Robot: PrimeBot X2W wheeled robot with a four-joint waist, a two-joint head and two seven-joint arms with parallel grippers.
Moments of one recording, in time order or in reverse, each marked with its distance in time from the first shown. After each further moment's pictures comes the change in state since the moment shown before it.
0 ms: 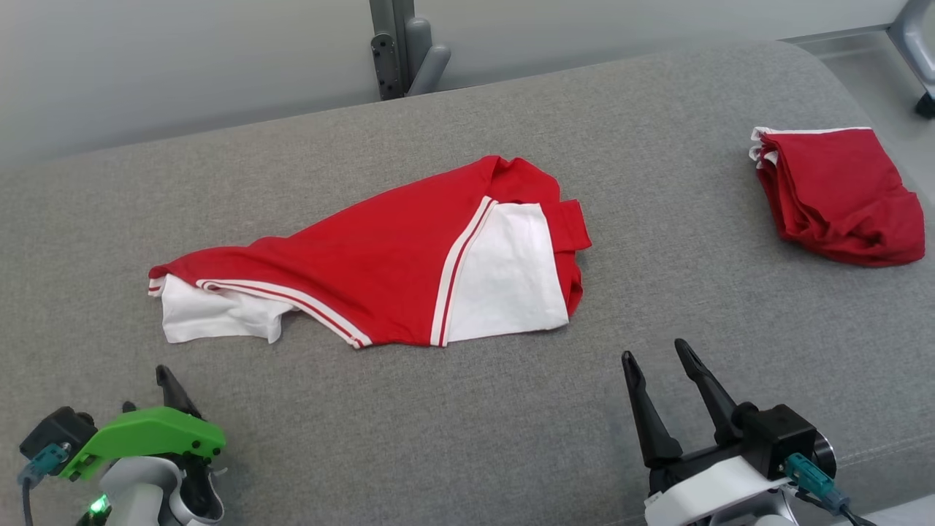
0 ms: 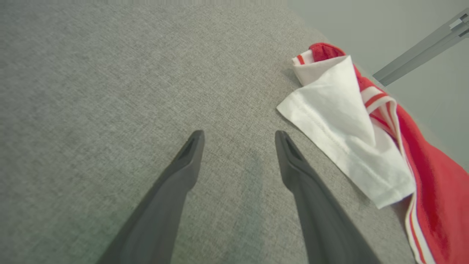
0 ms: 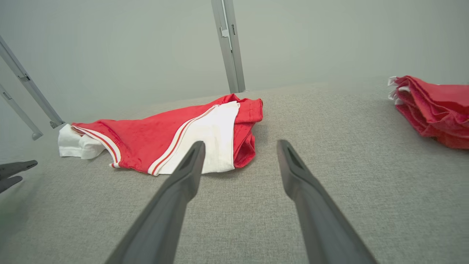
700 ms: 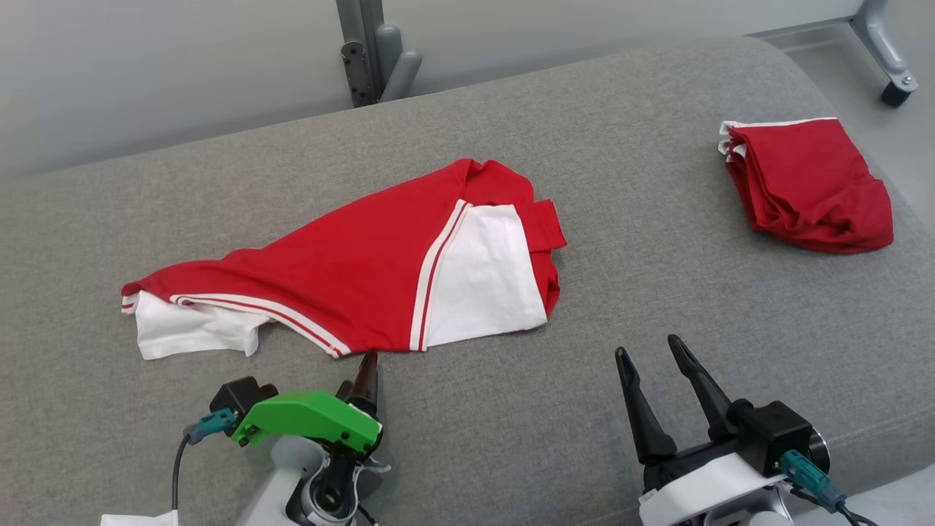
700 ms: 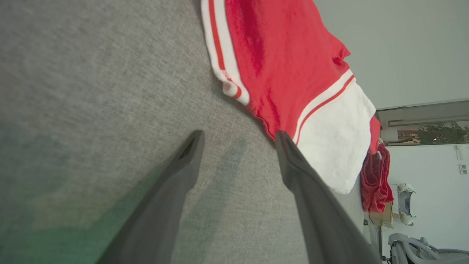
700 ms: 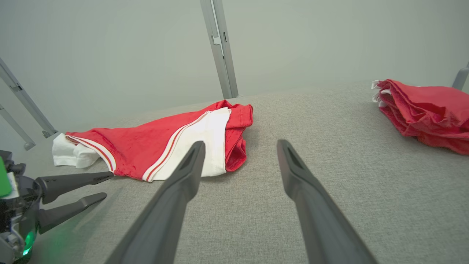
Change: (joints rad) left arm 0.005 -0.113 -0.368 -0.138 -0.398 -0.078 0.185; right arm -0.010 0.000 0.013 -0.004 0.010 0.000 0.000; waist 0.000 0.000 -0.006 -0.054
